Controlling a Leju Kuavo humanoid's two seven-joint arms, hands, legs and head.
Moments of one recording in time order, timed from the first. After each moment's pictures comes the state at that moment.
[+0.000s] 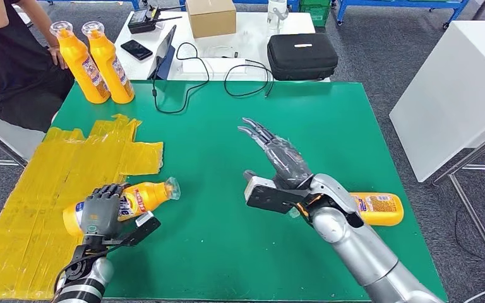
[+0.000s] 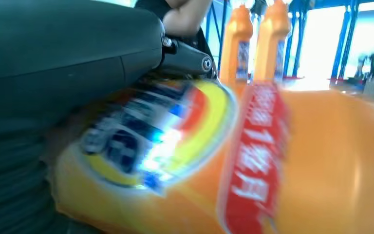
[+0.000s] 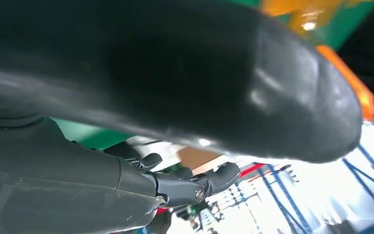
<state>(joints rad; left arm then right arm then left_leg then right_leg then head) -0.22 -0.03 0.13 -0.83 -1.32 0.66 -0.34 -0.45 -0.19 0.64 -1.44 0.52 0.05 -0.16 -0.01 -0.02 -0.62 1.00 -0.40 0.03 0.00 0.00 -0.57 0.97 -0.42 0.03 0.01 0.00</state>
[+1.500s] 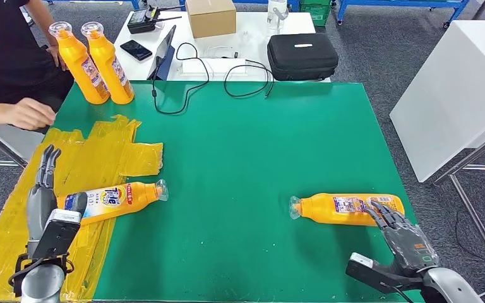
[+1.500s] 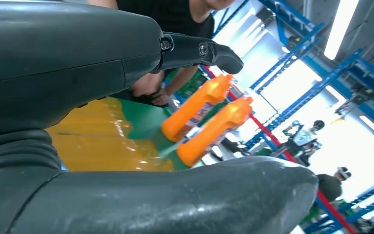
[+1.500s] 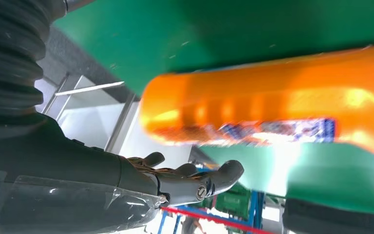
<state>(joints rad) 0.04 -0.07 0.20 -1.64 -0.60 0.21 -0.54 0.23 -0.53 0.12 -1.67 0.95 0.05 -0.03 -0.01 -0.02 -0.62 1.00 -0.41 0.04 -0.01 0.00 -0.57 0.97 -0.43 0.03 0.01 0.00</state>
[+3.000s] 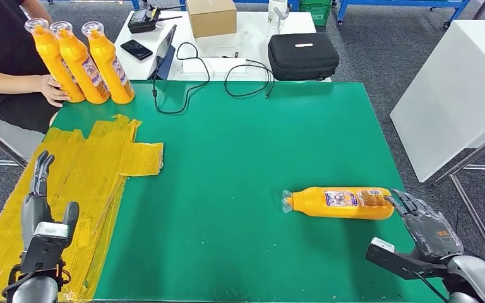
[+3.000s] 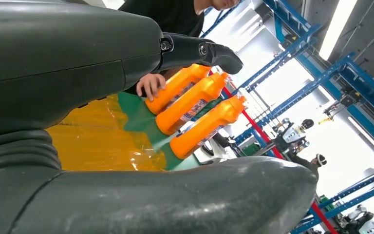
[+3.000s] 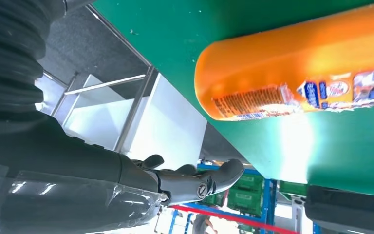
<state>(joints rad) 0.11 -0.08 0.19 -1.73 -0.53 0.17 -0.54 0.22 -0.59 0.00 -1.72 0.88 0.14 -0.06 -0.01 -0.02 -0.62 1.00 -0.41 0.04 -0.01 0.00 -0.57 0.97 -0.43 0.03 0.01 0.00</state>
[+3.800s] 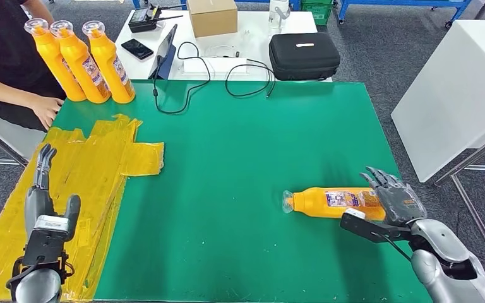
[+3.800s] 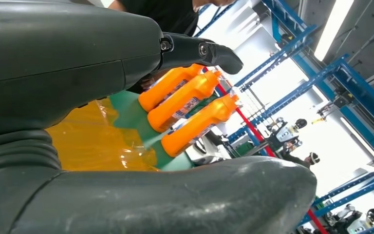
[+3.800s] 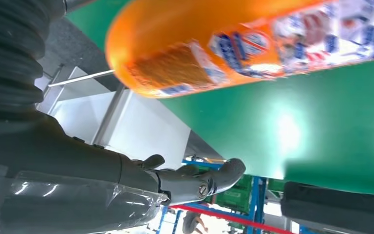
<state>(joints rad) 0.07 -0.09 0.18 -1.72 -0.51 0.15 -0.54 -0.10 -0.50 0.19 -1.45 0.96 0.14 -0.06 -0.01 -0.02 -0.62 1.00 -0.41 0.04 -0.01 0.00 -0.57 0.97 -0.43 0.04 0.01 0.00</state>
